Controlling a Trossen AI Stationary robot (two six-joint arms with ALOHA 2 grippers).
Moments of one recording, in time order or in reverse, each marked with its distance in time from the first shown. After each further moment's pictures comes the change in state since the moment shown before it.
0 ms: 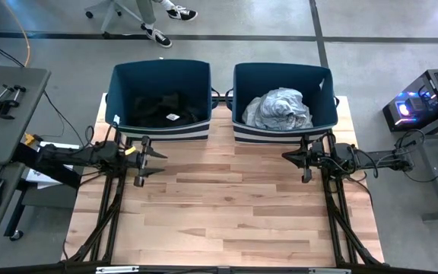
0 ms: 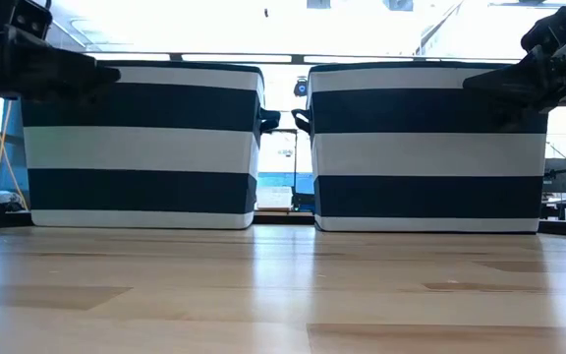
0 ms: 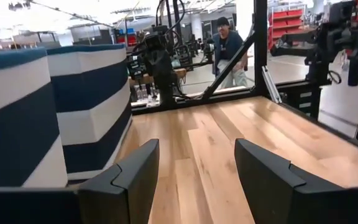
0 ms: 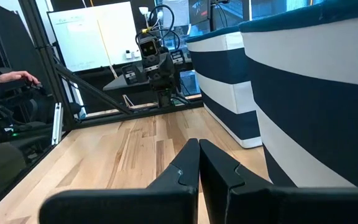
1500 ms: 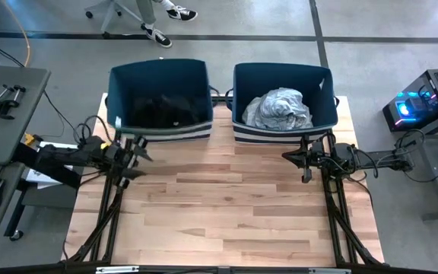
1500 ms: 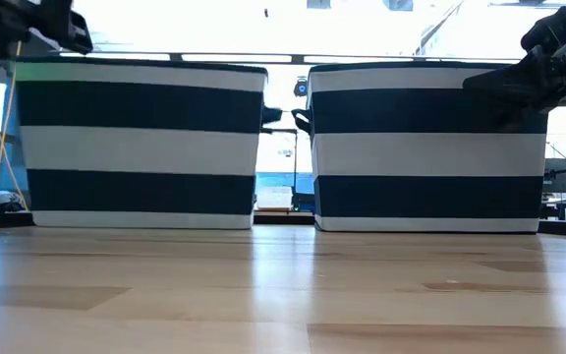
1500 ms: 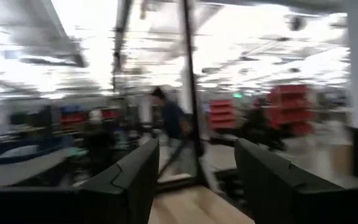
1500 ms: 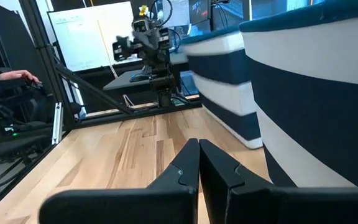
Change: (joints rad) left arm 0.012 0.000 0.028 0.330 0.287 -0.153; right arm 0.000 0.000 0.000 0.000 0.000 0.000
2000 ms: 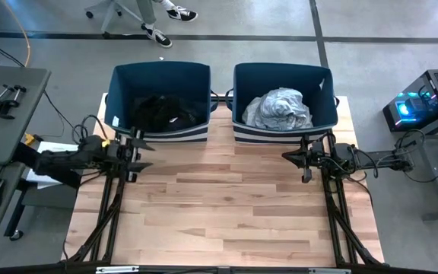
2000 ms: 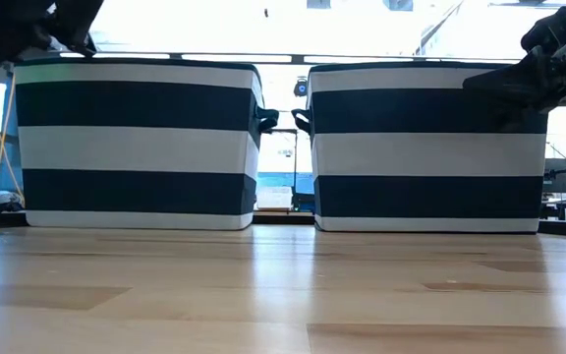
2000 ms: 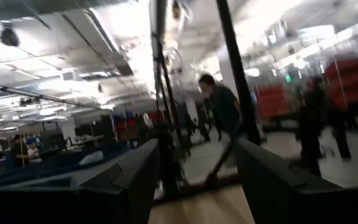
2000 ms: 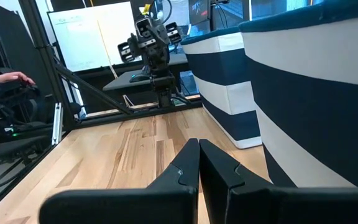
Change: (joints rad) left arm 0.118 -0.001 -0.018 -0.034 -0.082 0.134; right arm 0.000 0.000 0.000 0.000 0.000 0.000
